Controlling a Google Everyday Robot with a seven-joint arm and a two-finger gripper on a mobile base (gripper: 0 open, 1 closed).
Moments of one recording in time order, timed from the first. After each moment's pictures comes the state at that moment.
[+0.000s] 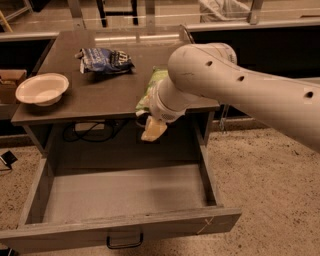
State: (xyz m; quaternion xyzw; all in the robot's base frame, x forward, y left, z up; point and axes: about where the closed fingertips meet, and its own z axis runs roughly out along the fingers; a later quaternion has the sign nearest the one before) arm 0.573 0.030 0.802 -0.70 0.65 0.03 0.29
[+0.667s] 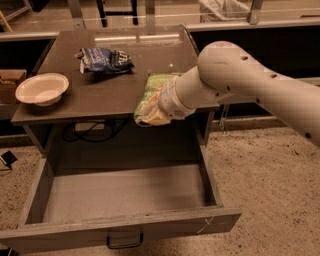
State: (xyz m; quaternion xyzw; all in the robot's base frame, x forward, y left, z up) arm 0.573 0.030 0.819 -0.68 0.62 0.13 0.36
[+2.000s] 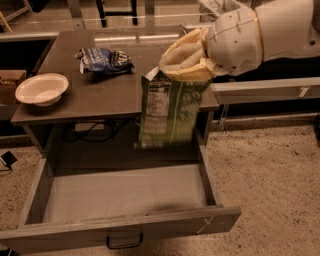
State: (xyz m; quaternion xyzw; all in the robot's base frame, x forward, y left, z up) arm 0.491 -0.019 1.014 -0.70 0.47 0.22 0.50
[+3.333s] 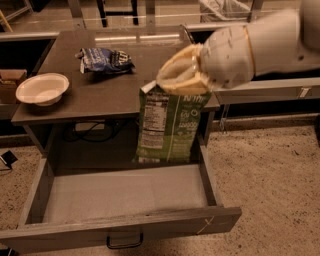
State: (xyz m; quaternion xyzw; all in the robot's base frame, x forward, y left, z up) arm 0.483 -0.015 0.993 -0.69 0.49 0.24 0.48
